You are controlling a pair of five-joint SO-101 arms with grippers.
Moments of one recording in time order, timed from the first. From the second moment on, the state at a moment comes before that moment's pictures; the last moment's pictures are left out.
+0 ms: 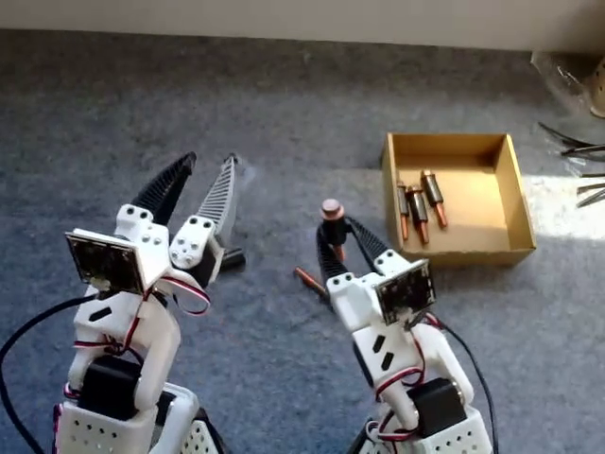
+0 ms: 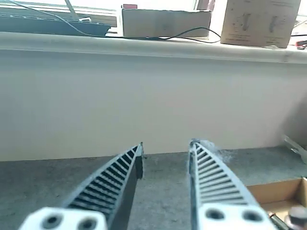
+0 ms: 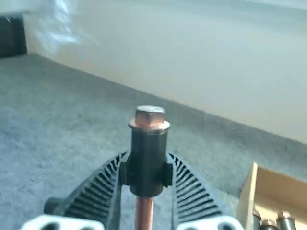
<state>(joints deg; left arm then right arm) 8.1 -88.1 66.9 26.0 8.1 -28.2 -104.0 85.3 31.3 8.5</state>
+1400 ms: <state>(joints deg) 7.8 -87.6 83.1 28.4 3.5 4.1 -1.8 10.5 45.1 15.9</state>
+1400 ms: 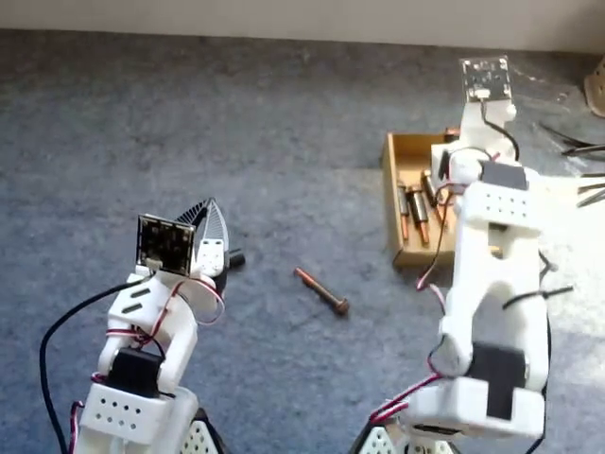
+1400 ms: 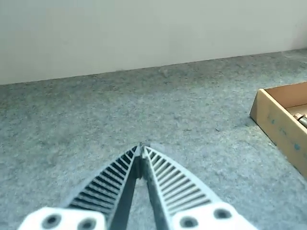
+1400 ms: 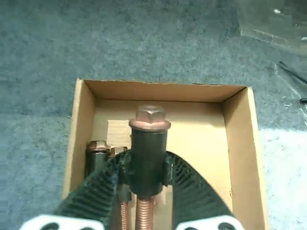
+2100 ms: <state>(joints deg) 7.8 -87.6 84.4 27.7 3.5 9.5 13.5 7.4 45.1 19.8</state>
